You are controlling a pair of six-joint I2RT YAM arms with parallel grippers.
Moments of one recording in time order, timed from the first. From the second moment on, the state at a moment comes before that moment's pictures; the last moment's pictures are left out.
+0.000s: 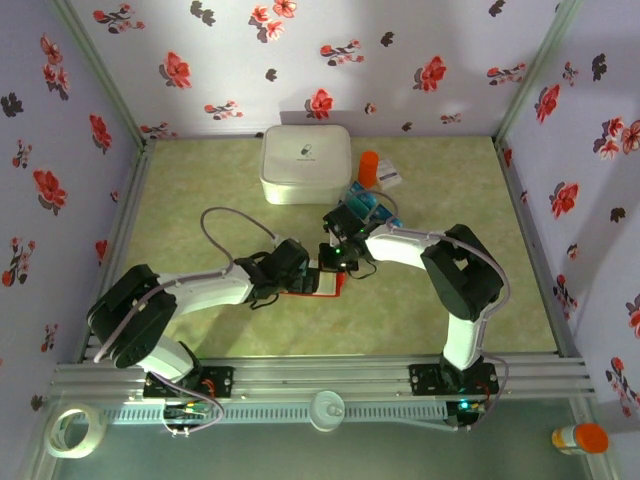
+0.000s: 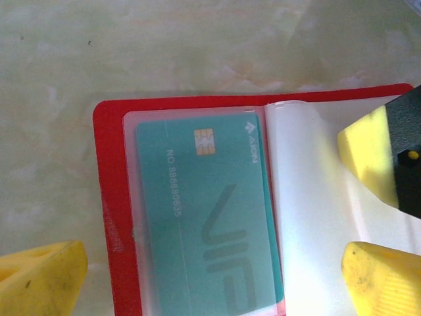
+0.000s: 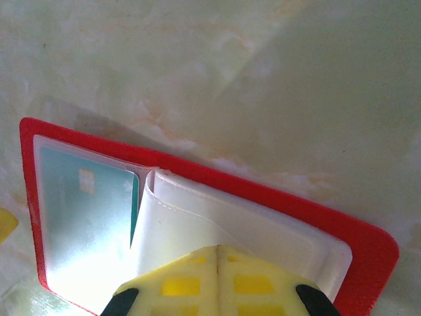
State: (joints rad) left arm -0.90 1.52 0.75 -0.26 -0.22 -0.66; right arm 0.73 1.85 1.10 -0.37 -0.30 0.66
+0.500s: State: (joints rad) left arm -0.91 1.54 0.69 -0.20 -0.24 -0.67; right arm 0.73 1.84 1.09 -0.36 -0.31 0.69
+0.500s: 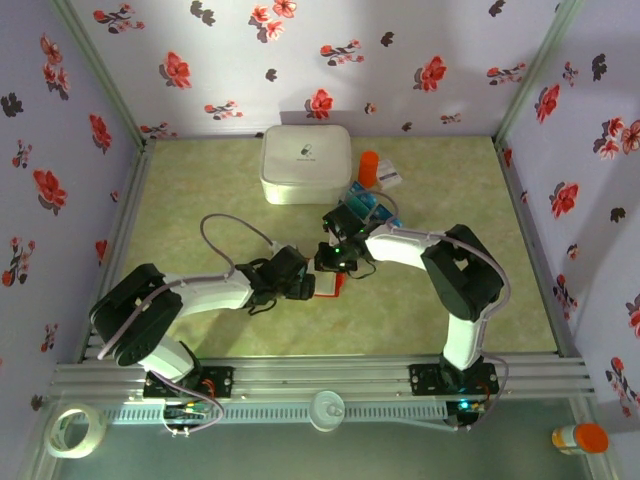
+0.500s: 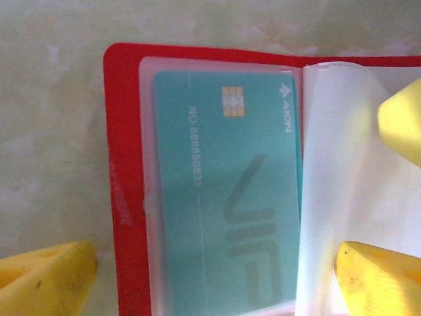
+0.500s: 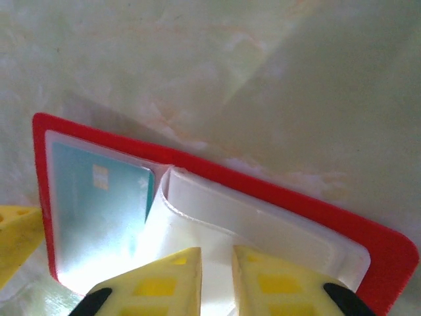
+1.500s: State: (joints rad) left arm -0.91 1.53 0.67 -0.17 -0.24 -0.67; right arm 0.73 1.75 0.91 -0.10 -0.30 0.88
